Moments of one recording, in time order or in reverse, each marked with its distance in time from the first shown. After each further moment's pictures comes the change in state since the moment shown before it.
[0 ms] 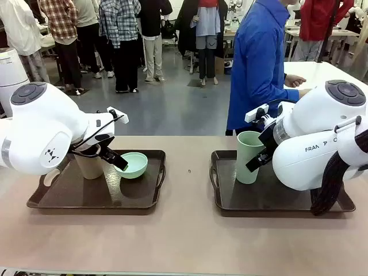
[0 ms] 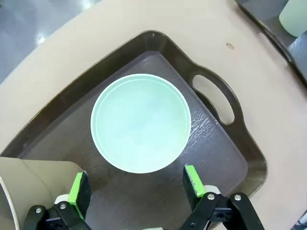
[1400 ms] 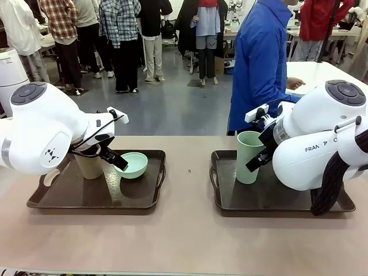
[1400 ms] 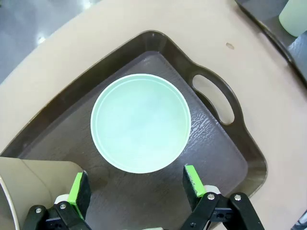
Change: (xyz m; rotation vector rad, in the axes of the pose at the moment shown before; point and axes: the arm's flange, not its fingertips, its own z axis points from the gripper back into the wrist) left arm 0.000 0.000 0.000 0.000 0.000 0.000; right arm 0.000 0.000 0.000 0.000 0.000 0.000
